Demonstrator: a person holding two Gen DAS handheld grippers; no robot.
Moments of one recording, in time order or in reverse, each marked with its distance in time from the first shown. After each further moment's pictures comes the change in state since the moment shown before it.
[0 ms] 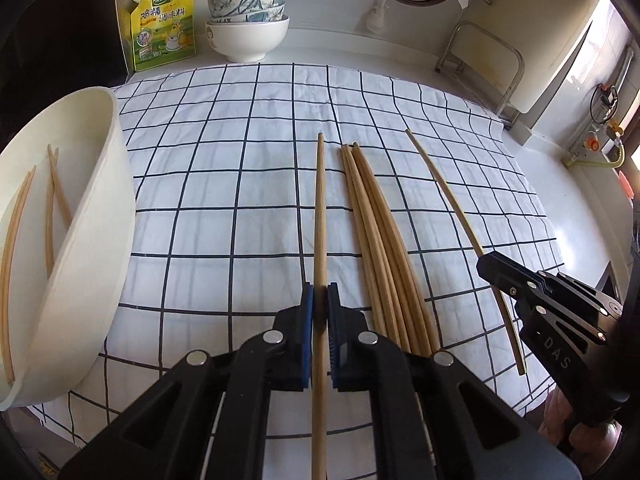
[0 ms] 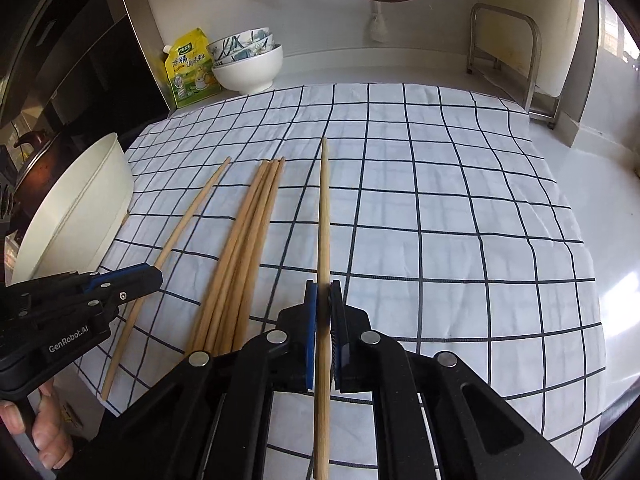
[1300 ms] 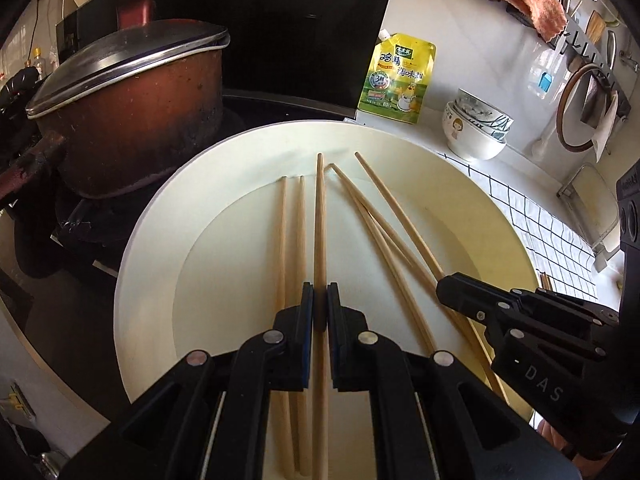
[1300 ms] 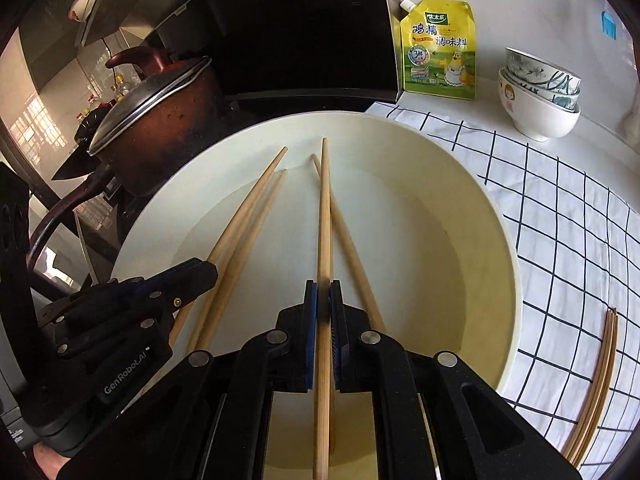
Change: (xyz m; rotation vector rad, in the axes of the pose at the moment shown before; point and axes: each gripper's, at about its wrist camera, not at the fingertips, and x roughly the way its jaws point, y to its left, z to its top) left arm -0.083 0.260 0.001 -0.305 -0.161 0.195; right arm 0.087 0.301 0.074 -0.289 0.144 0.283
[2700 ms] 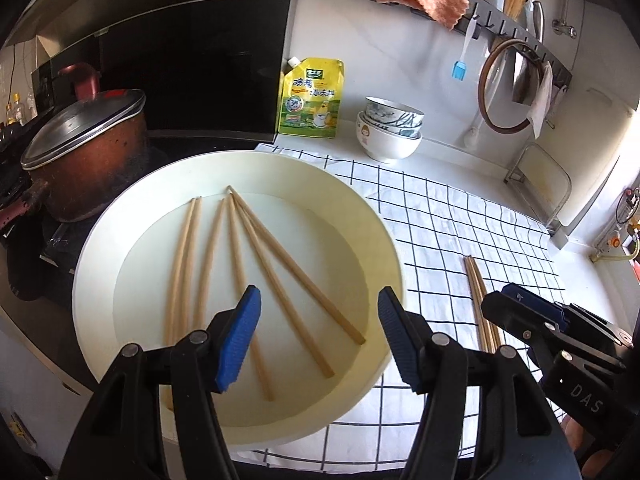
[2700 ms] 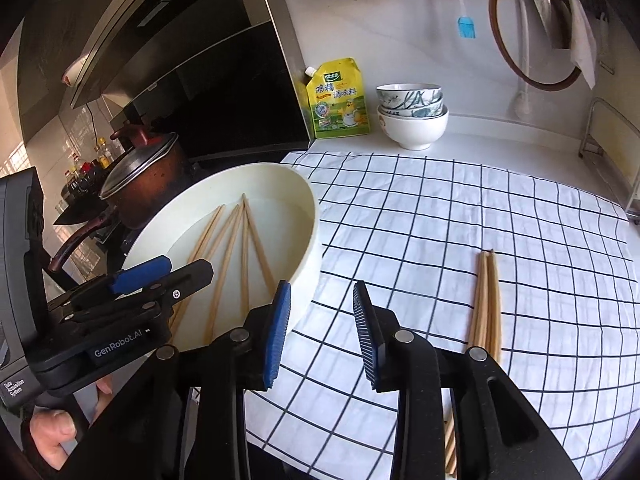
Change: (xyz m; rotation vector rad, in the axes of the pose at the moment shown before) left arm -0.057 -0.104 -0.031 0.112 -0.090 -0.082; right arm -0.145 -0.079 -0.082 0.133 -0.229 -0.106
